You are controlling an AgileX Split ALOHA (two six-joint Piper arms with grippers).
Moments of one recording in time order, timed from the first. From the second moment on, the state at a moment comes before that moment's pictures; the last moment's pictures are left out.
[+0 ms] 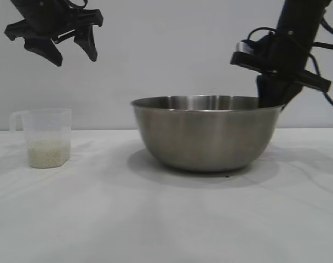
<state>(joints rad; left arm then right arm) -0.23 1.91 -1.33 -0.14 0.10 -0.02 0.22 2.22 -1.78 0.36 1.22 -0.21</state>
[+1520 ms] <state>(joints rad) -0.23 1.91 -1.33 -0.14 0.12 -0.02 0.18 1.95 -1.78 0.06 1.23 -0.08</state>
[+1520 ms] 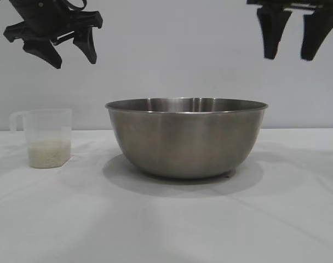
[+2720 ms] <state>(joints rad) -0.23 1.91 -1.33 -0.14 0.12 -0.01 0.05 1.01 -1.08 0.04 1.25 -0.02</state>
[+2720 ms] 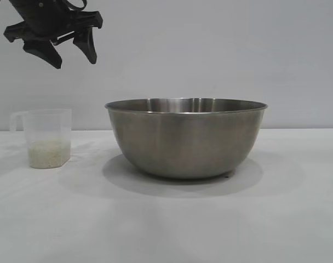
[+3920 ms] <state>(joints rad) -0.23 1.91 -1.33 -0.09 0.13 -0.01 0.05 -0.02 -0.49 0.03 1.14 -0.02</state>
